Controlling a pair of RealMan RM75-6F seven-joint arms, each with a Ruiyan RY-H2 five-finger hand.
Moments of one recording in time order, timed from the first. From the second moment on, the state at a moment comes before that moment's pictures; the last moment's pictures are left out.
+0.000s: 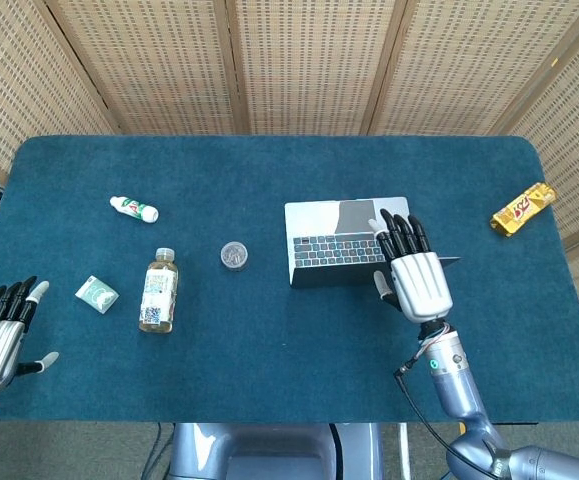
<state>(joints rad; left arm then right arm) -0.12 -1.19 -0.02 -1.57 1.45 1.40 0.15 0.48 -1.48 0.29 -1.72 -1.34 1.29 -0.47</state>
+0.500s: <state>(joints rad) -0.12 -1.19 -0.02 -1.57 1.45 1.39 0.15 0.52 -1.50 0.29 -1.67 -1.30 1.27 -0.46</state>
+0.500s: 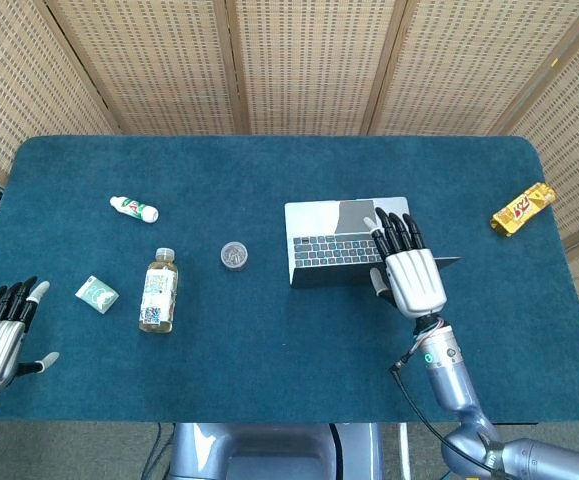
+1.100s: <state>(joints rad) -0.13 -1.19 -0.02 -1.57 1.44 1.38 0.15 0.57 -1.51 0.31 -1.64 -1.25 1.25 -0.49</state>
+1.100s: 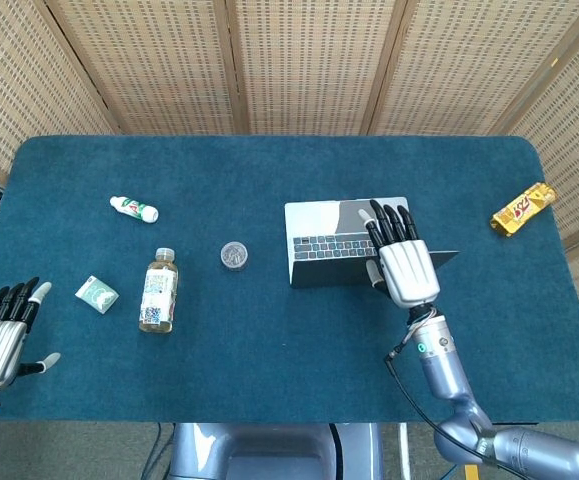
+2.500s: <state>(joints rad) -0.14 -1.20 -0.02 -1.55 1.42 1.35 0.14 0.72 -1.56 0.34 -1.49 -1.12 1.16 -0.55</state>
